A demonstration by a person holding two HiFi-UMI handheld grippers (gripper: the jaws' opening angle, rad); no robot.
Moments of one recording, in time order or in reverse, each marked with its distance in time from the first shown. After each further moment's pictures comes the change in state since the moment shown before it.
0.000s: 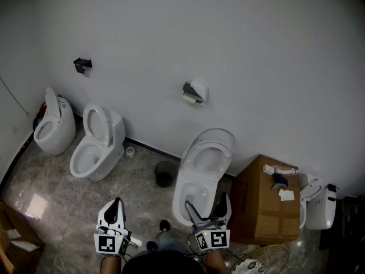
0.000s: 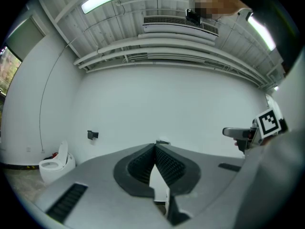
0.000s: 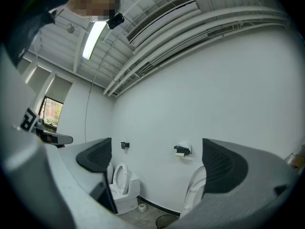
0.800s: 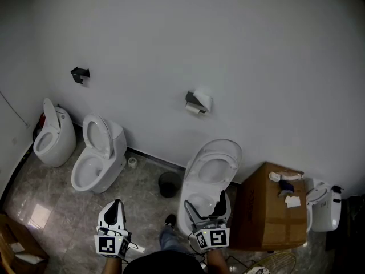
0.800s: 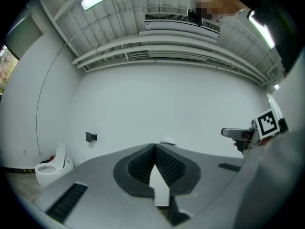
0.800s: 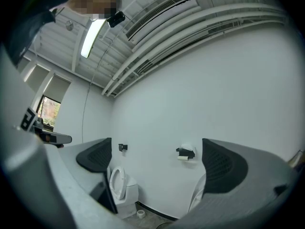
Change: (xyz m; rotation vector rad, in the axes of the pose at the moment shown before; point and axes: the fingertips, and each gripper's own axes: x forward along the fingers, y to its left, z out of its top) left arm 0.069 0.052 -0.013 0.046 -0.058 0.003; right arm 0.085 0.002 -0.022 0.000 -0.028 0.003
